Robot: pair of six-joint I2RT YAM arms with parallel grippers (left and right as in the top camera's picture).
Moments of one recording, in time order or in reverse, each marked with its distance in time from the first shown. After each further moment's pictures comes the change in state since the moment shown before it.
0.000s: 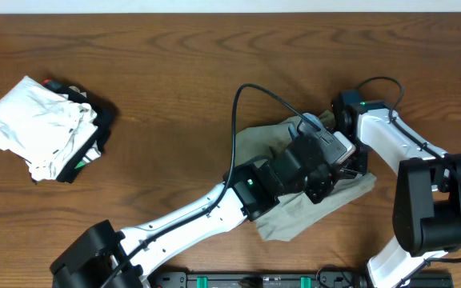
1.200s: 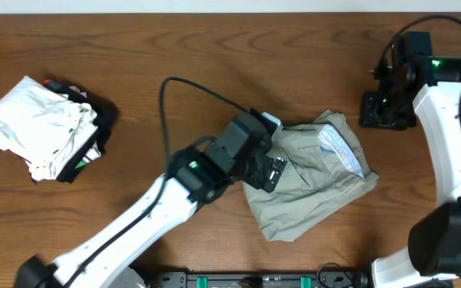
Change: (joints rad) left arm 0.242 -0.204 0.005 -0.566 -0.054 -0.047; right arm -0.162 -0.131 0.451 -0.262 0.009 -0.330
